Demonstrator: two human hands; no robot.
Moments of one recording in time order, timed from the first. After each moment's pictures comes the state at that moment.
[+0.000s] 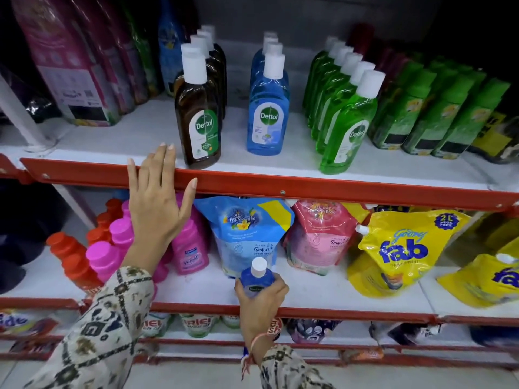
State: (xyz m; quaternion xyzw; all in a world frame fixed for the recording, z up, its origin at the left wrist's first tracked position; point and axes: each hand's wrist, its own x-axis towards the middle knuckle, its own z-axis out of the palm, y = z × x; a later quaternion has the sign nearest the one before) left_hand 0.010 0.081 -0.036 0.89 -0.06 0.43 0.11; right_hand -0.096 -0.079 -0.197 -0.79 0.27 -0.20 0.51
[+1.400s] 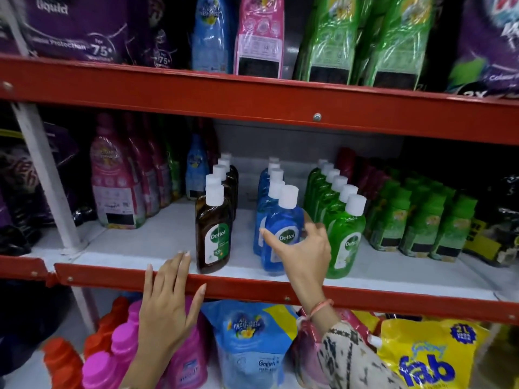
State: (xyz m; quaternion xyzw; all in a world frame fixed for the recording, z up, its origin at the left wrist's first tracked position) left_hand 0.007 0.084 -0.033 0.91 -0.07 0.38 0.14; right_hand 0.025 -0.147 0.073 -0.81 0.07 -0.39 0.43
